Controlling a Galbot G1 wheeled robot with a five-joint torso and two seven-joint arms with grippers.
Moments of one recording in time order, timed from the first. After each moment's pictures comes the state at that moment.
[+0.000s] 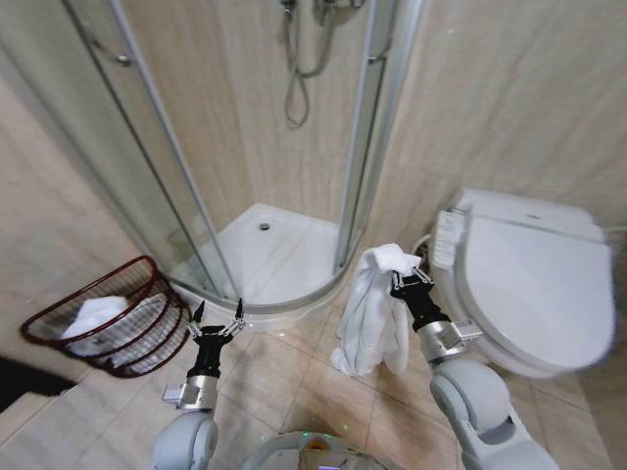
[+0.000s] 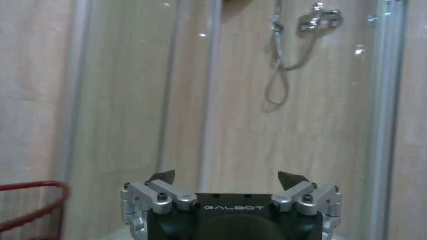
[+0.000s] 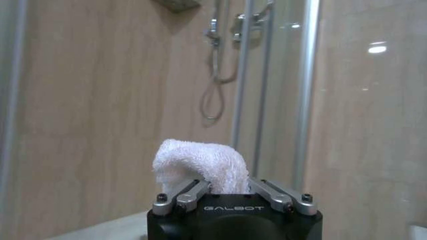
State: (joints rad) left arm 1.73 -1.53 -0.65 -2.13 -0.22 -0.28 0.06; right arm -1.40 1.18 0.45 2.36 0.22 -0.21 0.12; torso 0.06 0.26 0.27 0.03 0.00
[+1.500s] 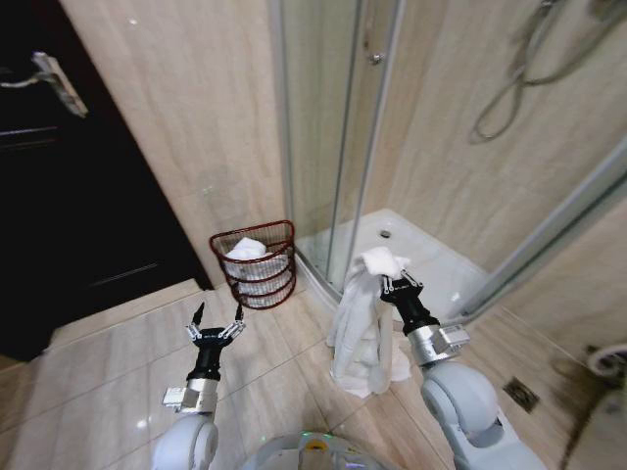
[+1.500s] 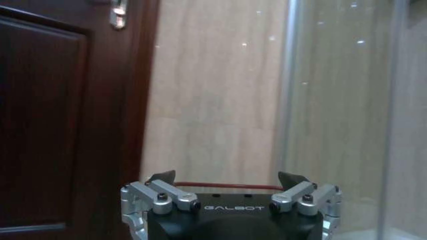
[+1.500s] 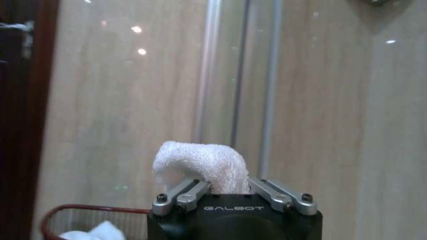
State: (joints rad) left arm 1.74 -1.54 -0.65 -2.12 -0.21 -0.30 0.06; right arm -1.41 1.19 0.40 2.35 0.18 -0.17 0.11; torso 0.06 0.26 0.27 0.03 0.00
